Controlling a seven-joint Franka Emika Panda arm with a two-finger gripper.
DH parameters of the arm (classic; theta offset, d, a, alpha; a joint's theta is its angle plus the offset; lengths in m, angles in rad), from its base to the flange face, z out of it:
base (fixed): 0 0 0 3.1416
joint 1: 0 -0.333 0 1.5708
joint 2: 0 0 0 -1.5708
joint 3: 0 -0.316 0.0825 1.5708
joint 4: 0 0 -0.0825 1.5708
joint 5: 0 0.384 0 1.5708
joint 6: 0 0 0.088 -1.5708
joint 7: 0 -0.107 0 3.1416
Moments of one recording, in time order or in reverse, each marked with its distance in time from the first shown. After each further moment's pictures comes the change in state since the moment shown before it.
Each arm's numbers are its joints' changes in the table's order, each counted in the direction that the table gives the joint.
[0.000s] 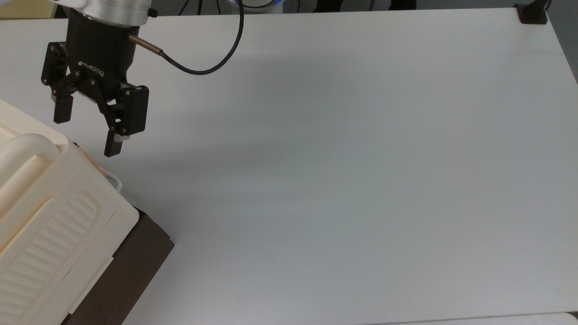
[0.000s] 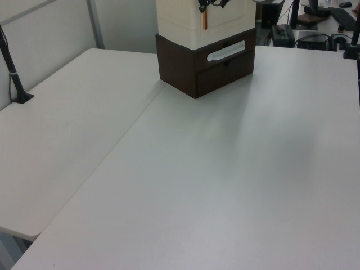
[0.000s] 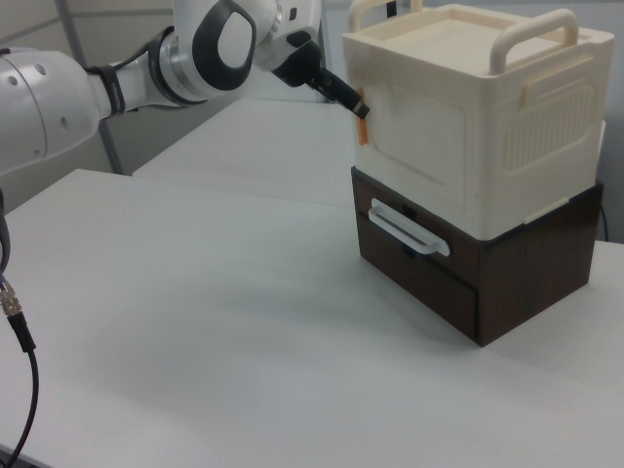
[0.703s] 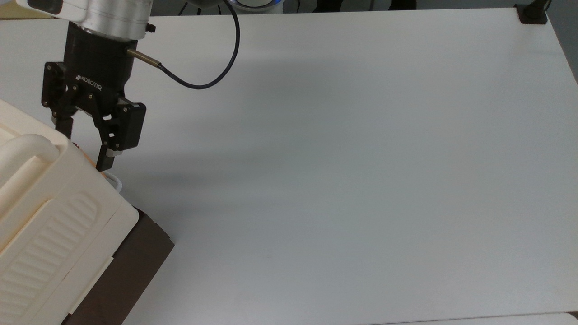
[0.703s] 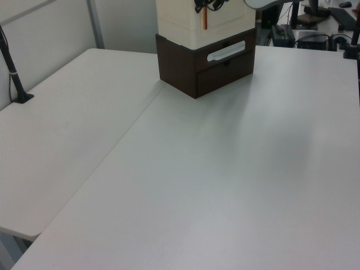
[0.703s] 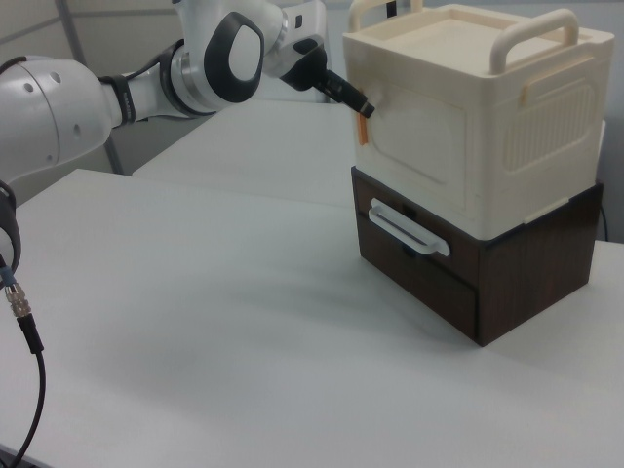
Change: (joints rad) arm 0.009 0.034 -0.003 -0.001 0.000 0.094 0.000
